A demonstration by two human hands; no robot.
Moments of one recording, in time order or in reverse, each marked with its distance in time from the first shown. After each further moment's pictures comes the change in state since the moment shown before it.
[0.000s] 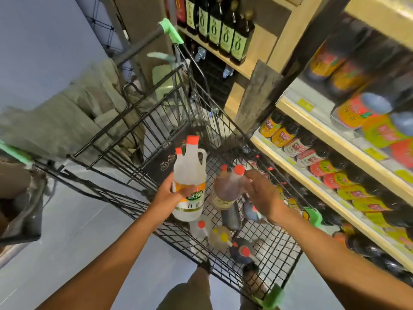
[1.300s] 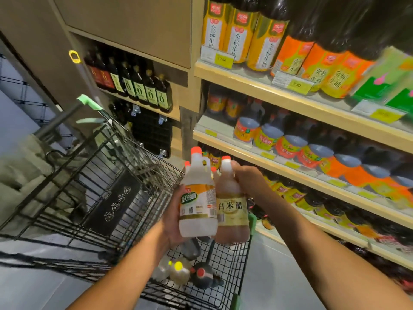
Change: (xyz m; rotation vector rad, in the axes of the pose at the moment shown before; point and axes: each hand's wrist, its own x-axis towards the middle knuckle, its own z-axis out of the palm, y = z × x) left_hand -0.045 0.082 0.198 -0.545 -0.662 -0.164; right_hand -0.058 0.016 -0.179 0.160 0.280 0.532
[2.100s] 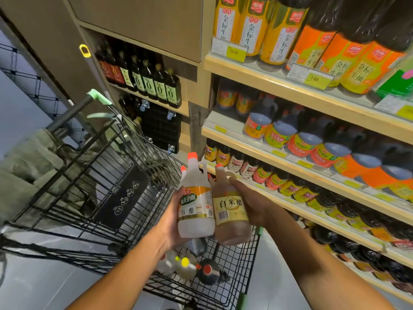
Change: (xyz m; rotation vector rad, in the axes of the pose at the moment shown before) left_hand -0.004 -0.004 -0.040 -0.041 0.171 -0.124; right_hand -0.022 0.035 0.038 1.055 -0.604 0.463
